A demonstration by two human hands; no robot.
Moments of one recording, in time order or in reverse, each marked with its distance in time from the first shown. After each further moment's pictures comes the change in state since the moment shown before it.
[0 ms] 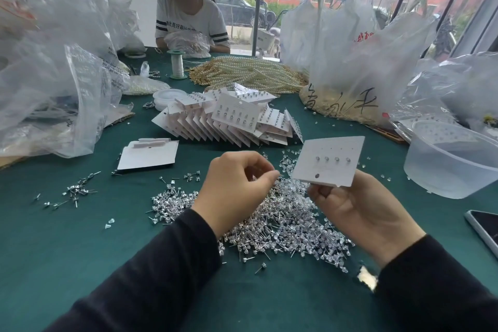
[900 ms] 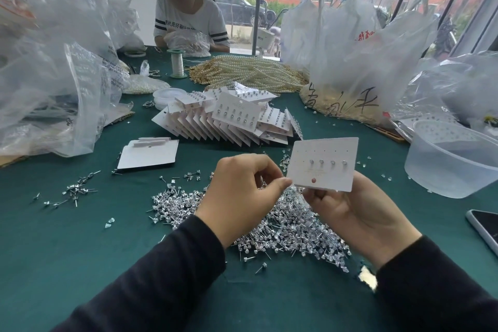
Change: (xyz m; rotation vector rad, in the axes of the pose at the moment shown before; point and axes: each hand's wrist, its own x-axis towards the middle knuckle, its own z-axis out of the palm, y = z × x) left_hand -0.007 0.007 0.003 0.091 0.037 0.146; right_hand 0.000 0.004 0.000 -0.058 -0.024 0.015
